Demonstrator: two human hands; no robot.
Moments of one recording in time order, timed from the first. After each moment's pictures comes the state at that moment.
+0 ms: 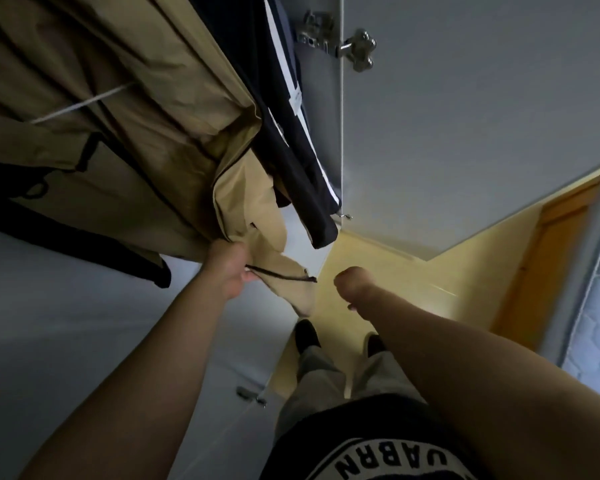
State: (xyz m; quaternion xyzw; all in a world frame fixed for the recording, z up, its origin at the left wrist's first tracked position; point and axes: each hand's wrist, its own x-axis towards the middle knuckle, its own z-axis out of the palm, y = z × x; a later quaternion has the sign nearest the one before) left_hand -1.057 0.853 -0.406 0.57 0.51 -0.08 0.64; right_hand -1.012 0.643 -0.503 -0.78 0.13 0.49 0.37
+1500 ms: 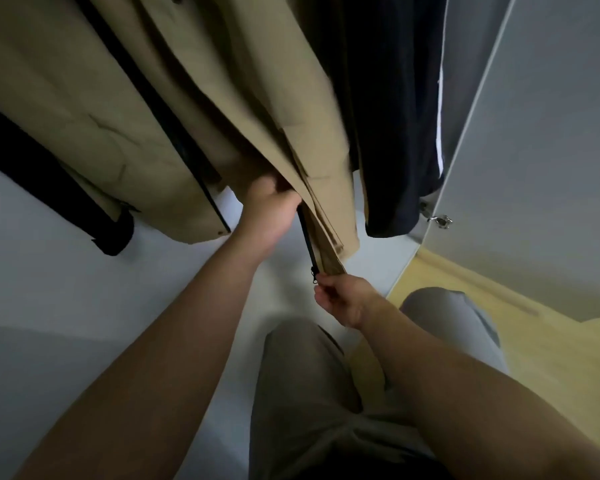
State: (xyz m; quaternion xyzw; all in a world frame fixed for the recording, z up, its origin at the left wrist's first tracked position) left_hand -1.011 0.953 -0.711 0.75 0.33 0.13 0.56; right_hand -1.008 0.823 -0.857 -0.45 0.27 0.52 0.68
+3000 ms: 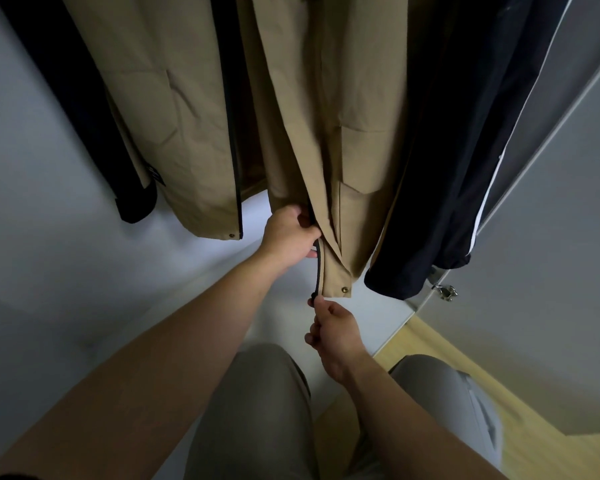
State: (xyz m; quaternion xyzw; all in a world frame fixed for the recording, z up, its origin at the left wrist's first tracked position) left_hand -1.016 0.983 -0.771 0.76 0.32 0.14 0.55; right_hand -1.037 0.842 -0.866 -0.62 0.08 0.40 0.67
